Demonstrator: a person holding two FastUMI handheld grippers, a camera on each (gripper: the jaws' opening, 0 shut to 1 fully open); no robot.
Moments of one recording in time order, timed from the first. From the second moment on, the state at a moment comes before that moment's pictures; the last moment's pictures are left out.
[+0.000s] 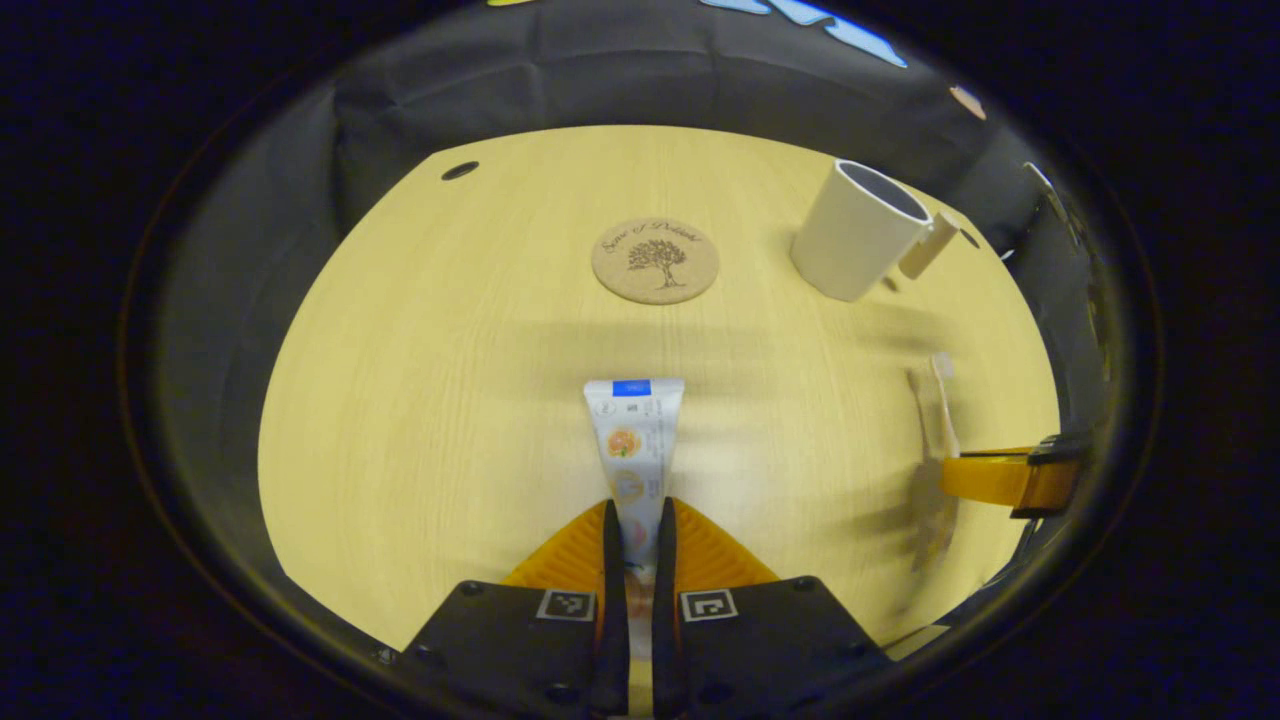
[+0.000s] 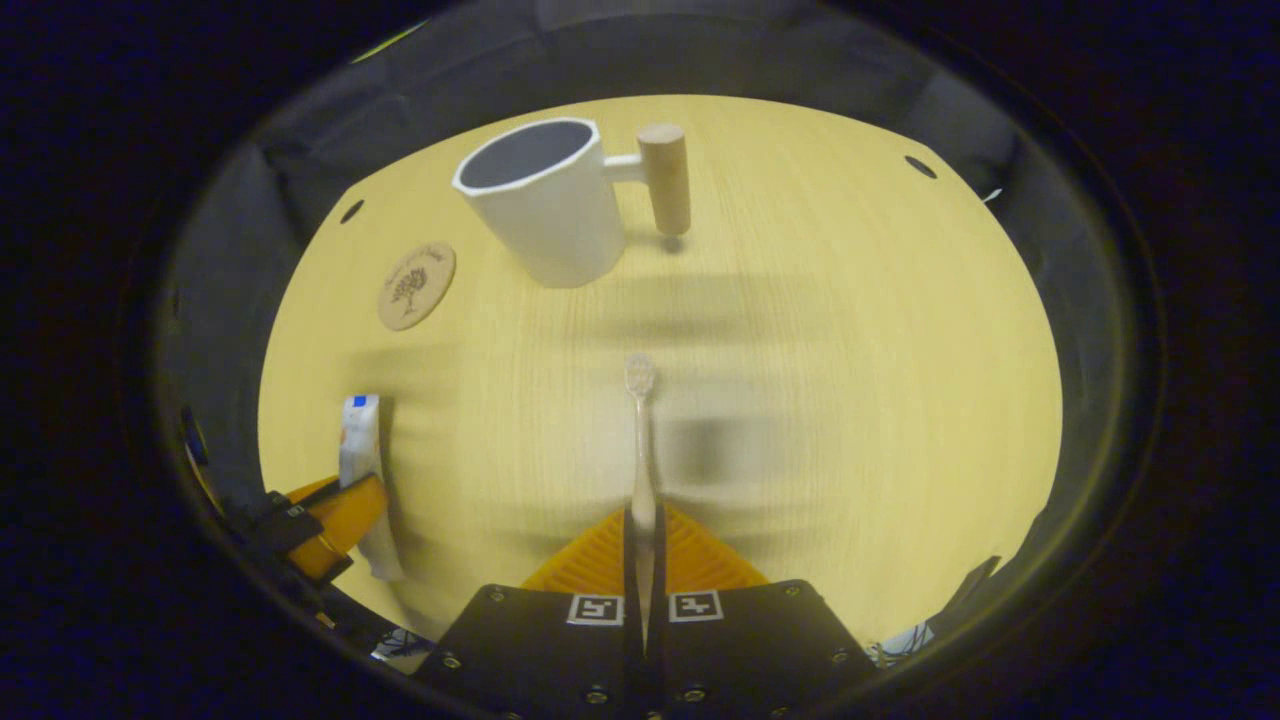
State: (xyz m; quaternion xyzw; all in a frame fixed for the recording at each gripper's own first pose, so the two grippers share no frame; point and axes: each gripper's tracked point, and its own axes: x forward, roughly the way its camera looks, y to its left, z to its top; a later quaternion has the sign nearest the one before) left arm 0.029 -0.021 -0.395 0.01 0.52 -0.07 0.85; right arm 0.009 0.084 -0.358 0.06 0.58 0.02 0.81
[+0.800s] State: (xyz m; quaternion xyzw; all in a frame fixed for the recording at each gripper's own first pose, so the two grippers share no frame) left arm 0.008 0.007 -0.337 -0.02 0.49 -0.06 0.87; right arm 0.145 0.104 -0.235 0.12 0.42 0.03 0.90
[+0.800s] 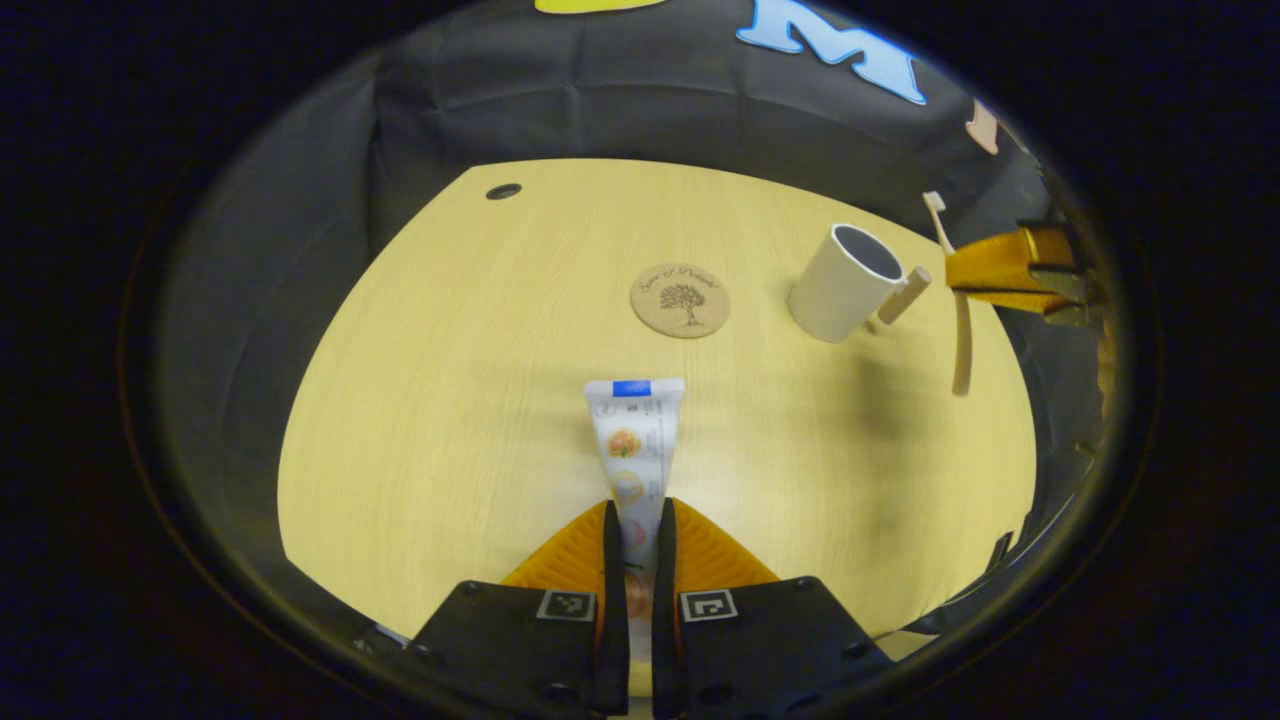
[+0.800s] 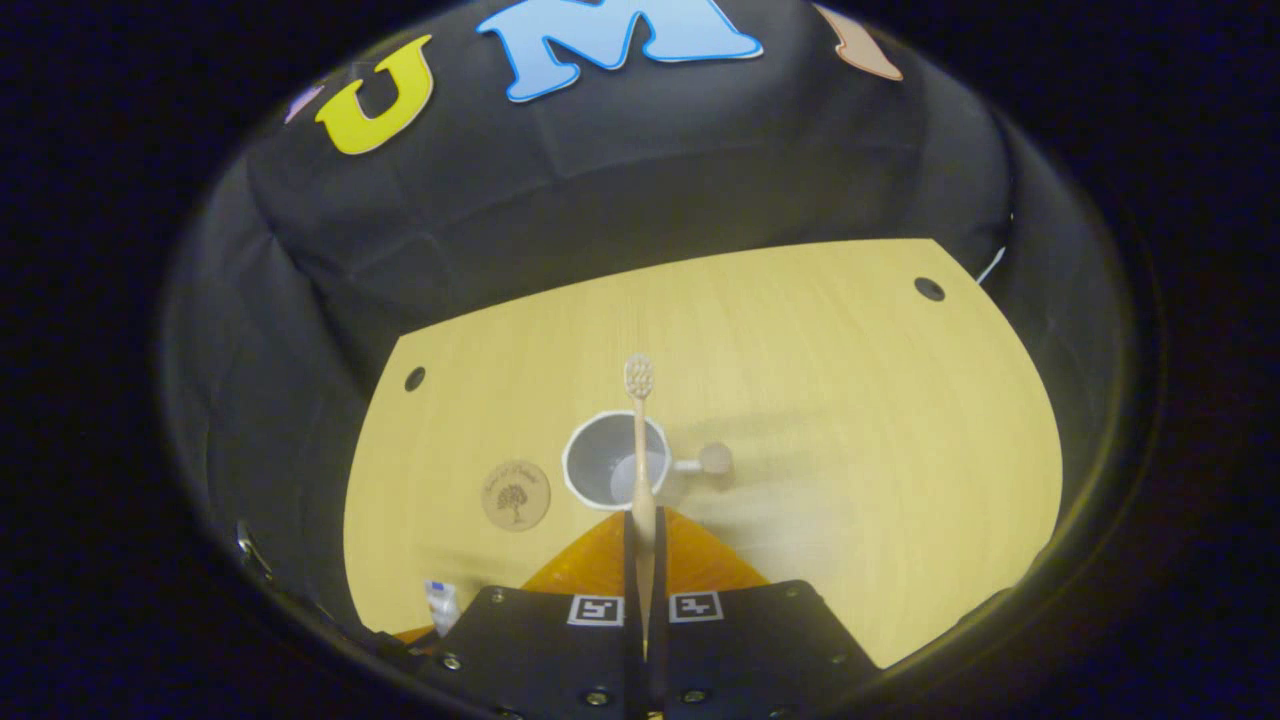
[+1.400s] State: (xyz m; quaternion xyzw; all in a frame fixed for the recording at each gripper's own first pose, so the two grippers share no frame) left arm -0.024 0.079 -0.319 -0.03 0.50 0.01 0.87; right arm 0.244 0.114 -0.238 0.16 0.38 0.01 0.91
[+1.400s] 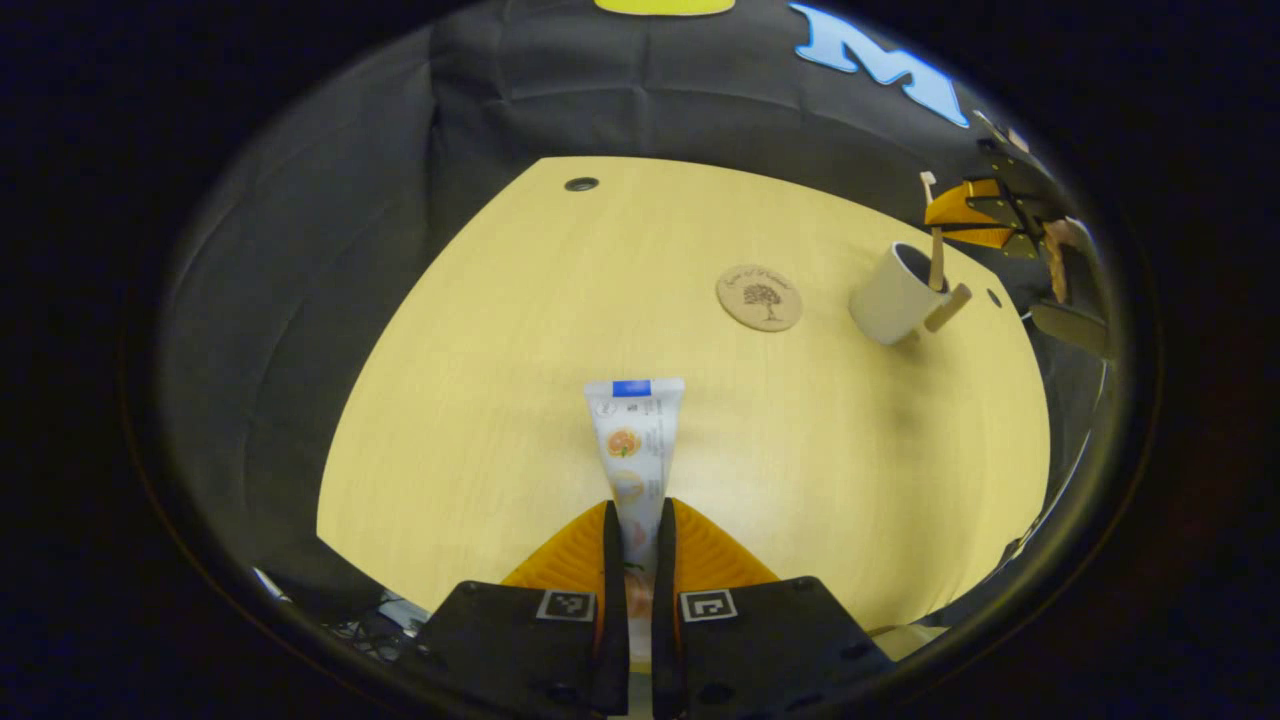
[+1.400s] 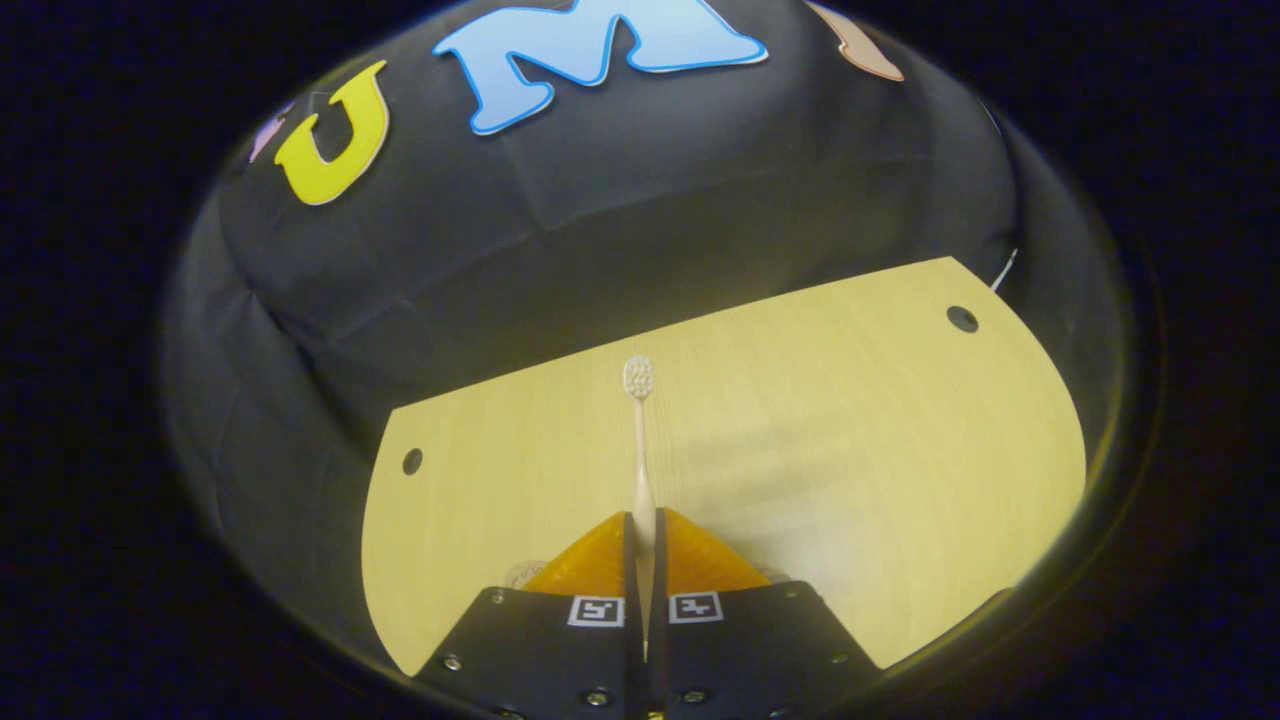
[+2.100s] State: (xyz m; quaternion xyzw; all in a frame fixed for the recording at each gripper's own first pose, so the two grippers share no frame) left arm -0.033 0.085 -0.310 -0.04 0.49 0.03 0.87; right arm 0.245 0.134 -0.241 0.11 0.30 0.05 0.95
